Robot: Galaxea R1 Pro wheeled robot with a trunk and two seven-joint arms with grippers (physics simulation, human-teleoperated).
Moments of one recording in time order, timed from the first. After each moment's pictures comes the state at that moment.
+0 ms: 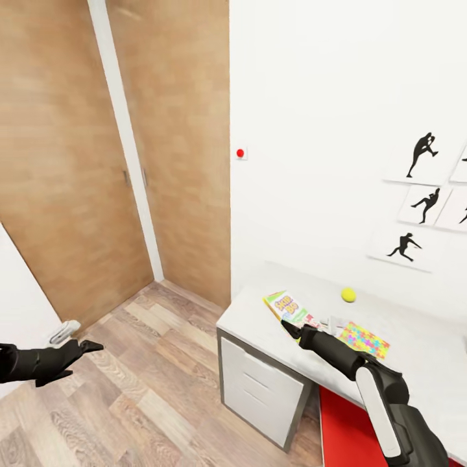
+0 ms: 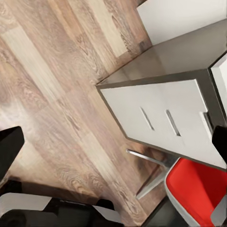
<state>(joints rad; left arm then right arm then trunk) -0.34 0.64 0.04 -1.36 1.63 1.04 0.55 -0.28 -0.03 -0.10 -1.52 -0.38 0.64 0.38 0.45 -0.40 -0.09</state>
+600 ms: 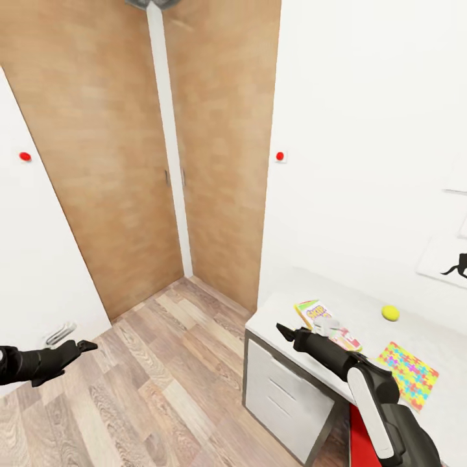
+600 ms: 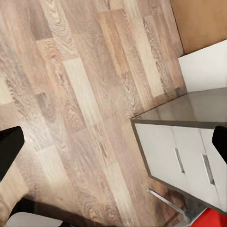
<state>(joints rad) -0.34 0.62 0.02 -1.33 1.51 0.91 0.55 -0.28 -0.03 -0.04 -1.51 -0.38 0.64 0.29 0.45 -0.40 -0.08</state>
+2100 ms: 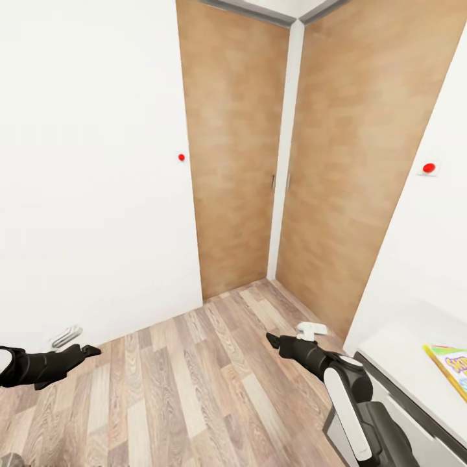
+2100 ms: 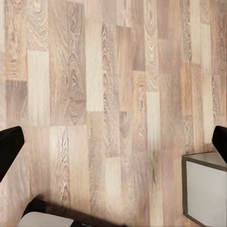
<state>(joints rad) -0.34 0.62 -0.03 -1.33 1.47 0.91 0.55 -0.29 0.02 0.08 -1.51 -0.38 0.73 0.01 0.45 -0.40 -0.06</state>
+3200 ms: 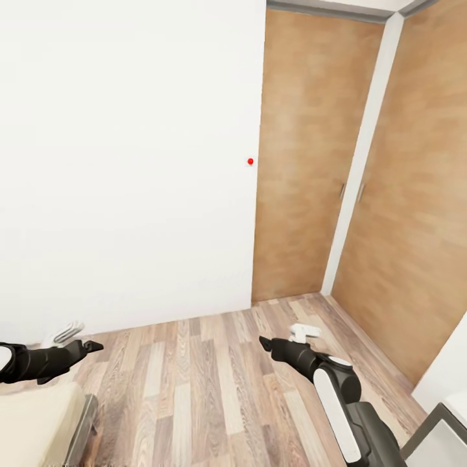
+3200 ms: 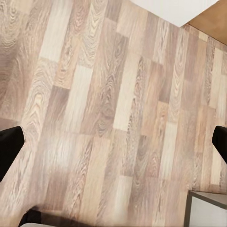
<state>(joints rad) -0.34 0.62 -0.02 -1.38 1.47 0.92 0.55 -0.29 0.06 0.12 -1.51 -0.37 0.75 -0.05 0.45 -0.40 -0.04</state>
